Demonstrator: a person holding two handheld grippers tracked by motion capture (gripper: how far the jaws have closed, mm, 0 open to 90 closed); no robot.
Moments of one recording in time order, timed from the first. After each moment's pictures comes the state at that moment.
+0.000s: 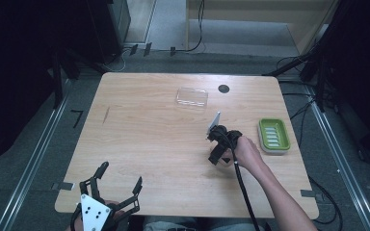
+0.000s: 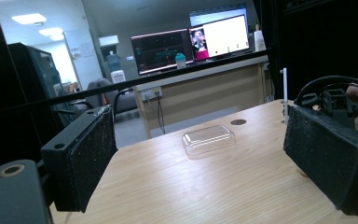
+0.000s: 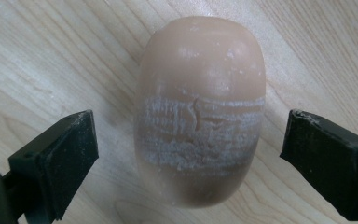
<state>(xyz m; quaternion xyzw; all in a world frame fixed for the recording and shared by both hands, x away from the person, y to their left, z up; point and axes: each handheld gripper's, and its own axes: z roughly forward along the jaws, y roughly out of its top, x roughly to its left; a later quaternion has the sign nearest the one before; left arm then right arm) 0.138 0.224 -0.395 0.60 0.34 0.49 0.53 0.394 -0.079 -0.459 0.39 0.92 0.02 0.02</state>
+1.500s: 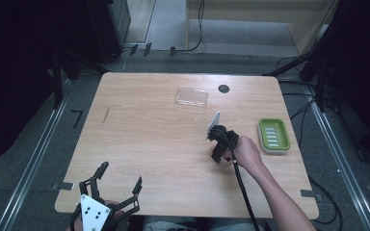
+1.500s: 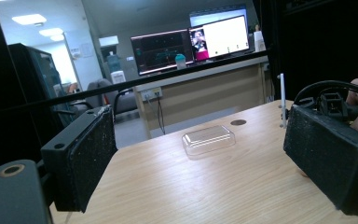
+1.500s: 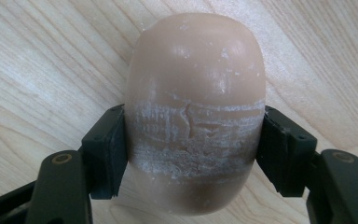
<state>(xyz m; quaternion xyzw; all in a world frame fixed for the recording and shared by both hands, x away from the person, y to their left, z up) 0.137 0.224 -0.395 0.60 0.34 0.49 0.53 0.398 -0.078 -0.464 0.40 0.92 0.01 0.01</state>
